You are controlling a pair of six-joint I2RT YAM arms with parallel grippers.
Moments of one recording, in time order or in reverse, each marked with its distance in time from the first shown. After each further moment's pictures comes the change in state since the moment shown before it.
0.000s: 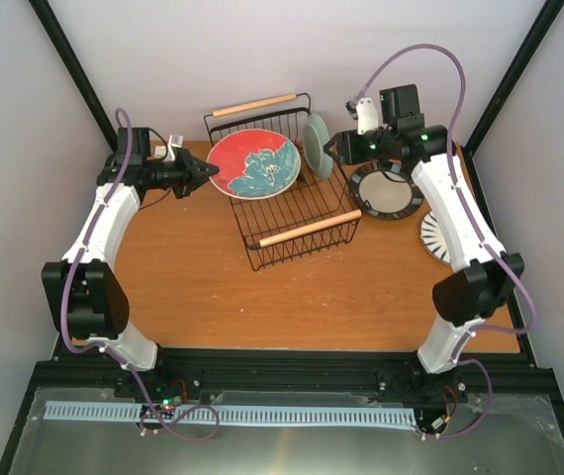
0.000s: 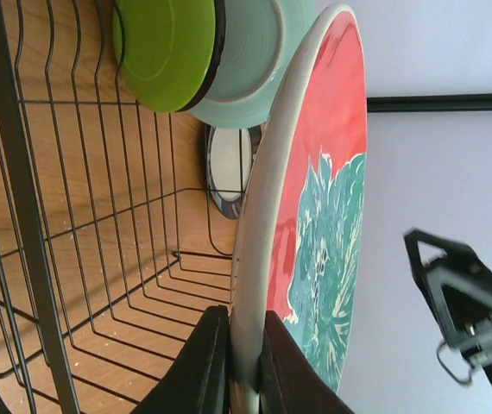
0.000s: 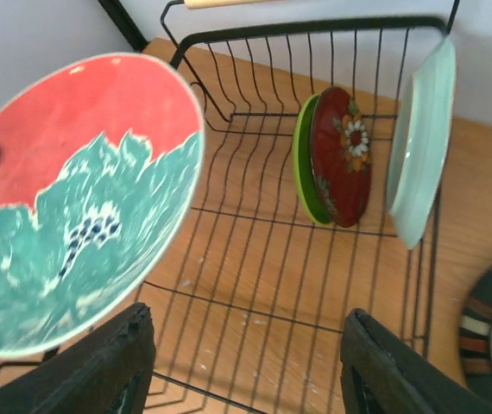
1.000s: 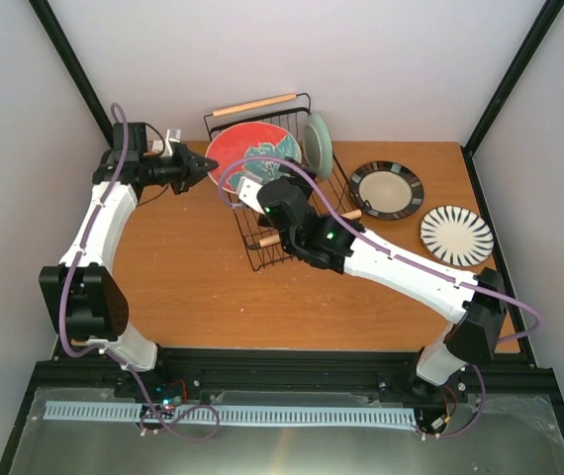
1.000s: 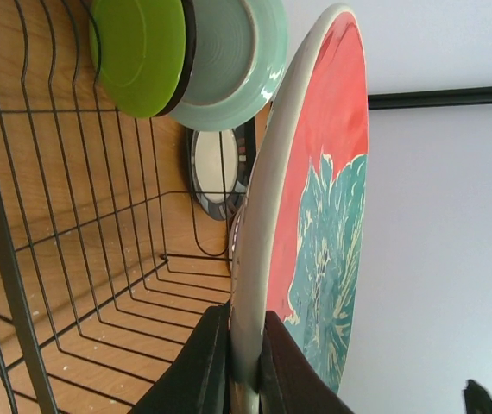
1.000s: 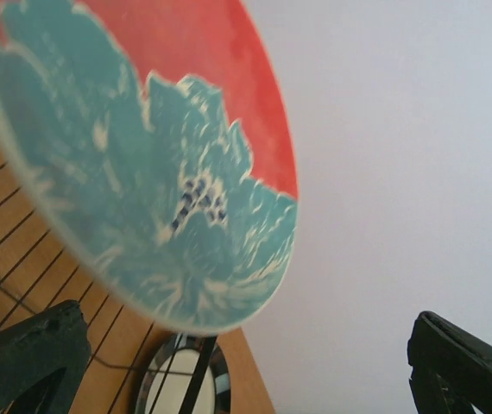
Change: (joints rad) left arm 0.006 0.010 0.069 -0.017 0.011 0.003; right arm 0.768 -0.224 -0.480 0.527 1.295 -0.910
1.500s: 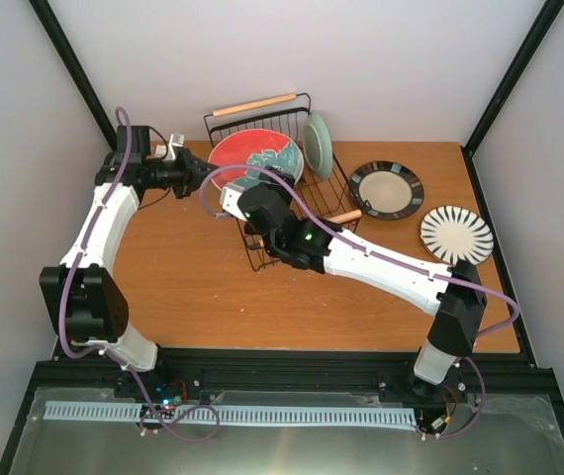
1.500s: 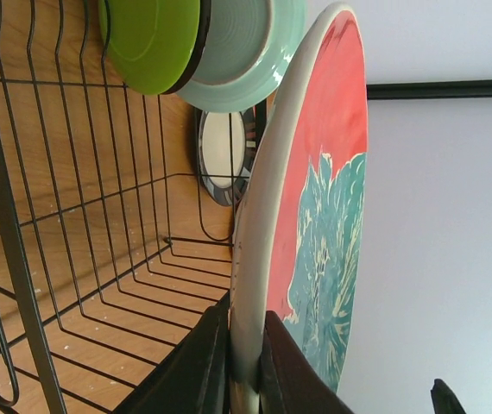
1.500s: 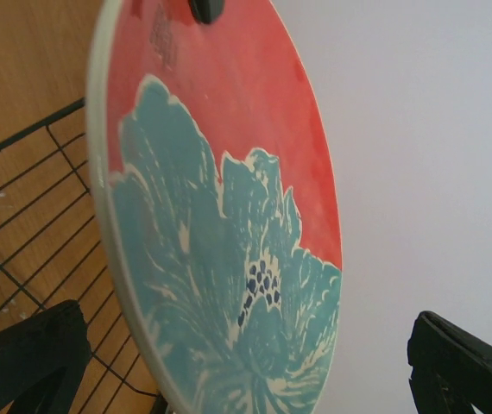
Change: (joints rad) left arm -0.011 -0.020 -0.032 -0.034 0.000 0.001; right arm 0.026 0.113 0.059 0.026 -0.034 -0.019
